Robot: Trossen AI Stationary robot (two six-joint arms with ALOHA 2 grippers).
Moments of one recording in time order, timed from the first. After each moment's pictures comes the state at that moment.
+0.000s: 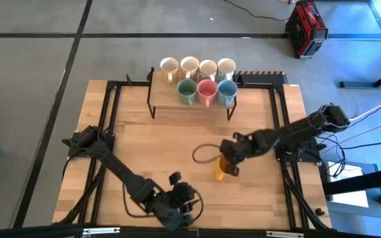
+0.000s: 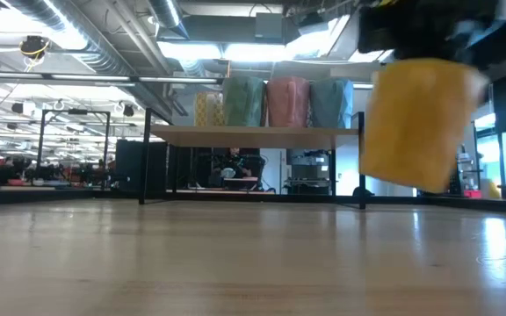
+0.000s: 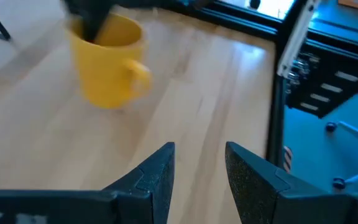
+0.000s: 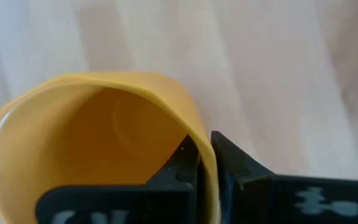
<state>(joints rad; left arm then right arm) -0.66 1.96 1.71 -0.55 -0.69 -0.80 0.29 1.46 1.00 -0.72 0.10 0.55</state>
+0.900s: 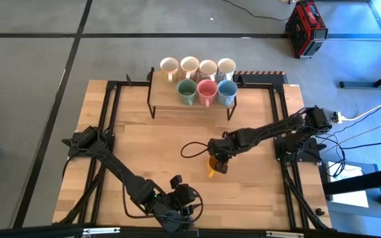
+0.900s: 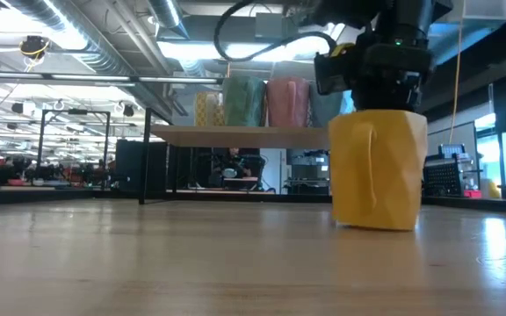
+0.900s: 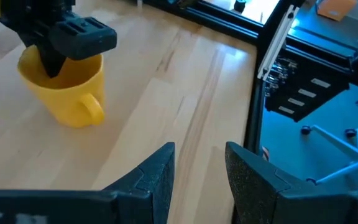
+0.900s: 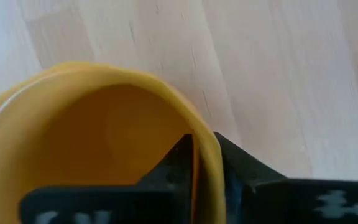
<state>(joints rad) -0.67 1.97 1.71 -0.50 -0.64 -0.84 0.18 1.68 1.09 -0.67 0.01 0.47</state>
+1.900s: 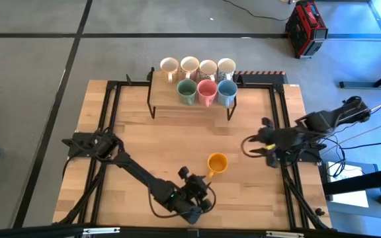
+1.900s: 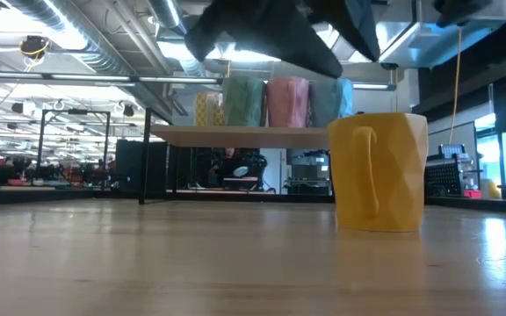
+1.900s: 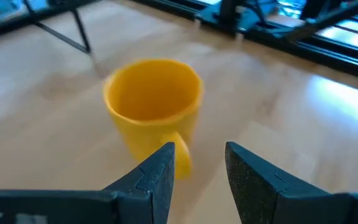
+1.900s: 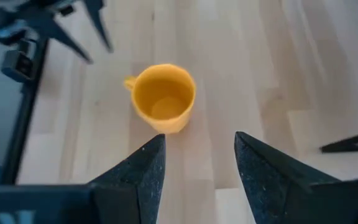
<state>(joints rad) -0.57 2.19 1.70 -0.40 -0.98 -0.89 0.42 0.90 1.03 -0.96 0.25 0.39</state>
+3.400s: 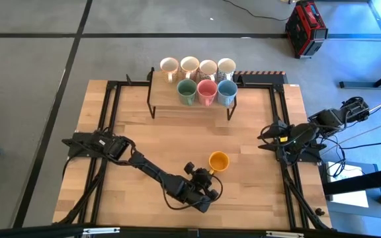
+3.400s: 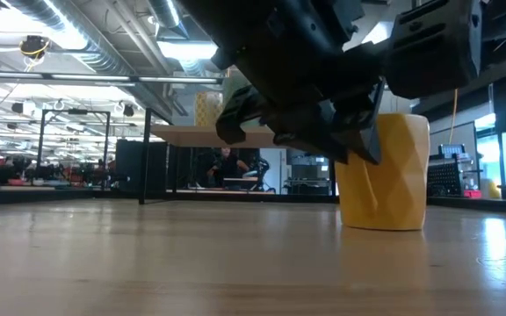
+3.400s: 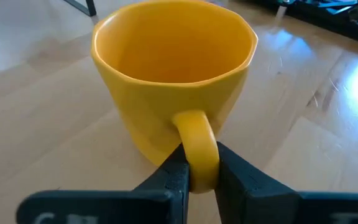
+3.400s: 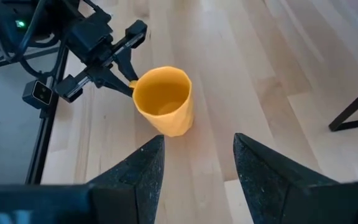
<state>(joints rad) -0.48 2.32 1.70 -0.29 -0.94 -0.94 0.47 0.60 0.83 -0.94 0.30 0.54</state>
